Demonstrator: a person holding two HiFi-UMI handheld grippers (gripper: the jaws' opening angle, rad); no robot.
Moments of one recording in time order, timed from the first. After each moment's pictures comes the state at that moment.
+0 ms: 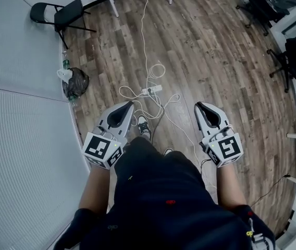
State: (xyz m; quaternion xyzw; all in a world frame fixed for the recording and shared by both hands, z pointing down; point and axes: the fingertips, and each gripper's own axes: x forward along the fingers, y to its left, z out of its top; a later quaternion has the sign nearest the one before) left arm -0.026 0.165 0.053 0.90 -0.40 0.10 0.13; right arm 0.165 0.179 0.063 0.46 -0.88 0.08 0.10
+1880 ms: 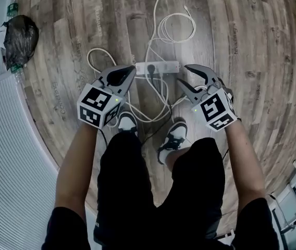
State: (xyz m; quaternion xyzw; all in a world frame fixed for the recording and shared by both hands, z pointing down) left arm -0.068 -0.117 0.853 0.84 -0.37 0.25 0.31; right arm 0.056 -0.113 0.857 0.14 -0.91 0.08 0.39
